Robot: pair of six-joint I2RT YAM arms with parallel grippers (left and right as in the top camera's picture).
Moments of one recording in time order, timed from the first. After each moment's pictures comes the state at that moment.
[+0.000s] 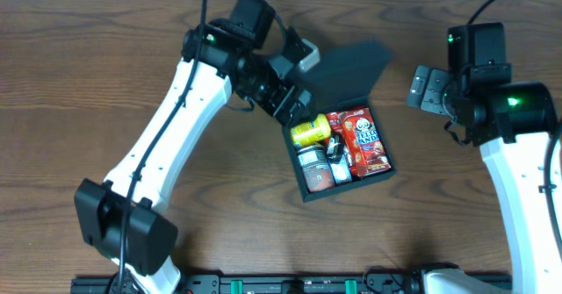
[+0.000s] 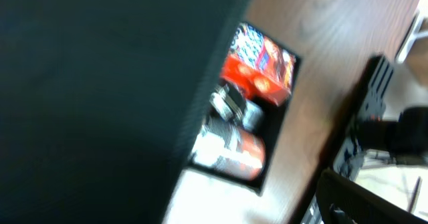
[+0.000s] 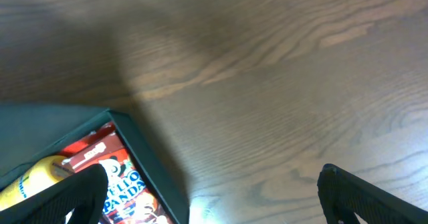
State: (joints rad) left arm -0.48 1.81 1.79 -1.23 0.57 0.27; right arm 0.11 1.38 1.49 -1.15 0.30 0.35
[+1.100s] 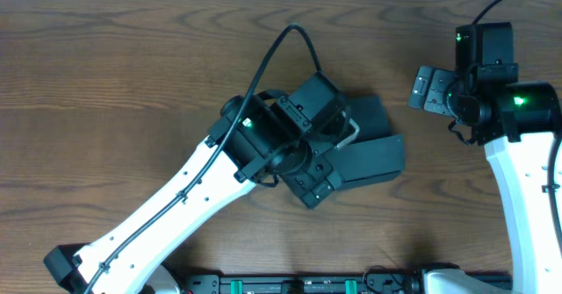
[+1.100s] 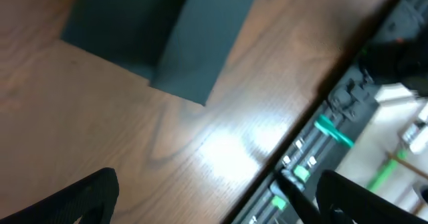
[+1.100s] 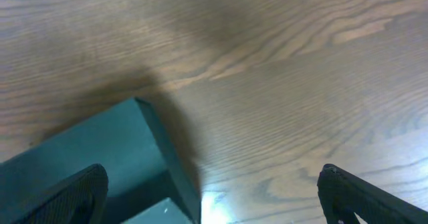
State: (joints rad) left arm -0.88 1.60 1.79 -1.42 0.14 0.01; right arm 0.08 1.38 1.49 -1.16 0.23 0.32
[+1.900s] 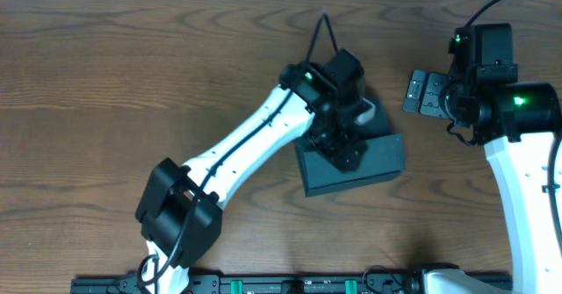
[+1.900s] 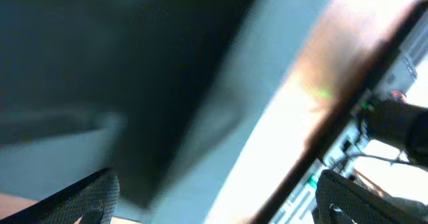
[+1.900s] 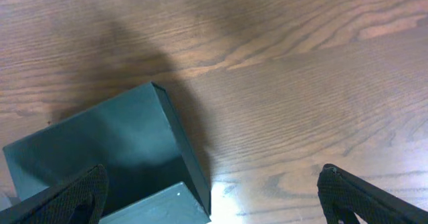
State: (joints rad) left arm -0.80 1.98 1.79 -1.21 0.43 0.02; right arm 0.08 1.38 1.49 -1.17 0.16 0.28
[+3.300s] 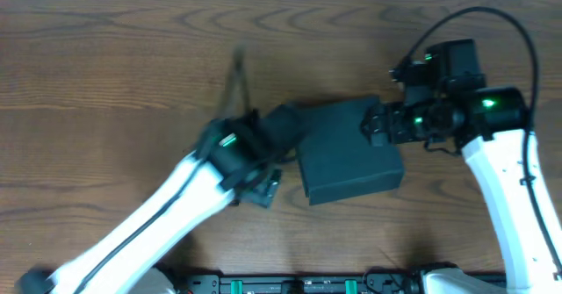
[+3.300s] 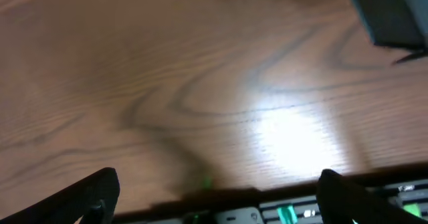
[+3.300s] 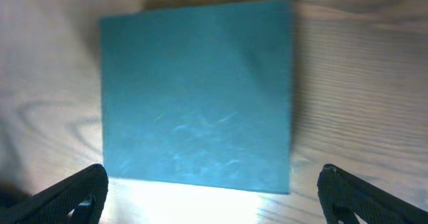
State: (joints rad) left arm -0.82 1.39 1.40 -1.49 -0.24 -0.41; right arm 0.18 1.38 1.37 -1.20 -0.20 0.06
